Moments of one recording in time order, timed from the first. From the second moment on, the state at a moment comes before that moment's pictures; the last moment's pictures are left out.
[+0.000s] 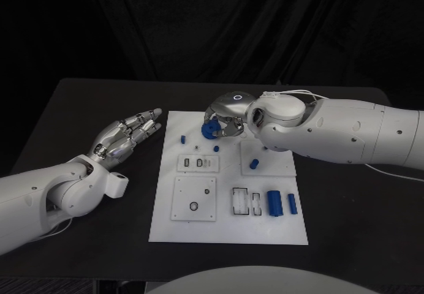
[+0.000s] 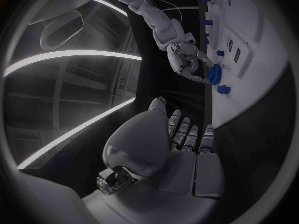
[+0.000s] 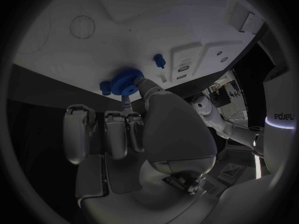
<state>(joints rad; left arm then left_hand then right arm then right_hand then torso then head) 1.21 -1.01 -0.21 1.54 -0.18 -0.03 0.68 1.53 0.27 -0.25 0.28 0.50 0.41 0.08 0.09 0.05 0.11 0.12 0.29 0.04 0.04 0.10 0.02 0.01 0.17 0.03 0.21 0.03 0.01 1.44 -0.57 -0.24 1.39 -1.64 -0.22 -0.10 1.39 -0.08 0.25 0.12 0.39 0.80 0.11 0.23 0.28 1.46 0.03 1.57 1.31 1.47 -0.03 1.57 1.31 0.03 1.46 0.09 1.45 1.31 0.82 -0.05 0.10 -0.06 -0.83</state>
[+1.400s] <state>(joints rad) 1.20 -1.02 -0.21 1.53 -0.18 -0.02 0.68 1.53 0.27 -0.25 0.28 0.50 0.40 0.08 0.09 0.05 0.11 0.12 0.28 0.04 0.04 0.10 0.02 0.01 0.17 0.03 0.22 0.03 0.01 1.44 -0.68 -0.24 1.42 -1.64 -0.25 -0.11 1.37 -0.10 0.26 0.12 0.27 0.82 0.11 0.10 0.26 1.46 0.03 1.57 1.31 1.46 -0.03 1.57 1.31 0.05 1.42 0.09 1.37 1.31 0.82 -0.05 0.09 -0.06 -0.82</state>
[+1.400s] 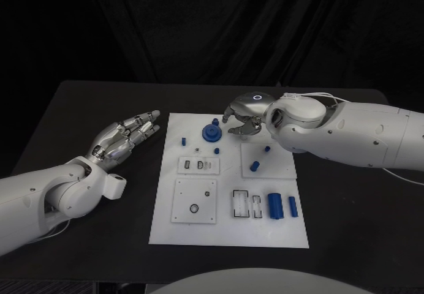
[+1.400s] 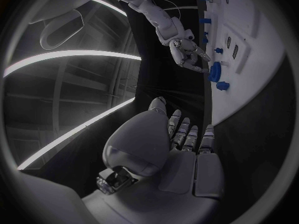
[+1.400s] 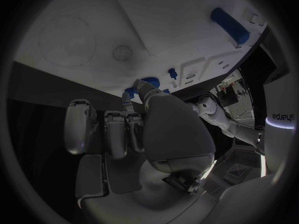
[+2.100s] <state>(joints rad) 1.20 -1.02 -0.21 1.53 -0.18 -0.02 0.68 1.53 0.27 -0.25 0.28 0.50 0.40 0.08 0.09 0.05 0.11 0.12 0.28 0.04 0.04 0.10 0.02 0.01 0.17 0.03 0.22 0.03 0.01 1.49 -0.99 -0.25 1.63 -1.64 -0.36 -0.10 1.35 -0.10 0.21 0.19 0.16 0.85 0.10 0.07 0.24 1.46 0.03 1.57 1.31 1.47 -0.03 1.57 1.31 0.05 1.46 0.08 1.45 1.31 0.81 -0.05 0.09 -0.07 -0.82</state>
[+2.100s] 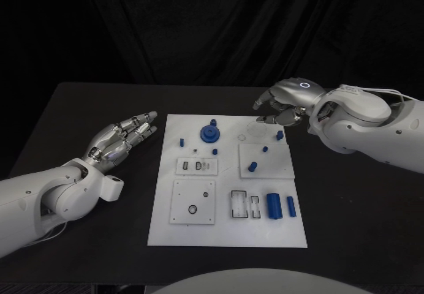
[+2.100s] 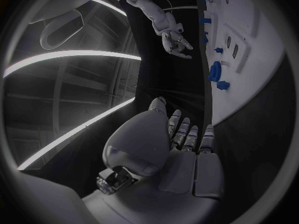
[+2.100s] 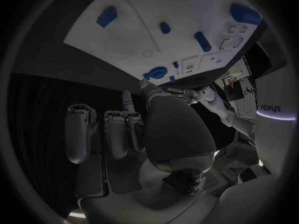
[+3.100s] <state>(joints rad) 1.20 -1.00 -0.21 1.52 -0.18 -0.02 0.68 1.53 0.28 -0.25 0.28 0.50 0.40 0.08 0.09 0.05 0.11 0.12 0.28 0.04 0.04 0.11 0.02 0.01 0.17 0.03 0.22 0.03 0.01 1.39 -1.13 -0.25 1.64 -1.64 -0.37 -0.14 1.31 -0.14 0.14 0.29 0.06 0.82 0.10 0.07 0.20 1.46 0.03 1.57 1.31 1.47 -0.03 1.57 1.31 0.05 1.47 0.08 1.45 1.31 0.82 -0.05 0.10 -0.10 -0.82</state>
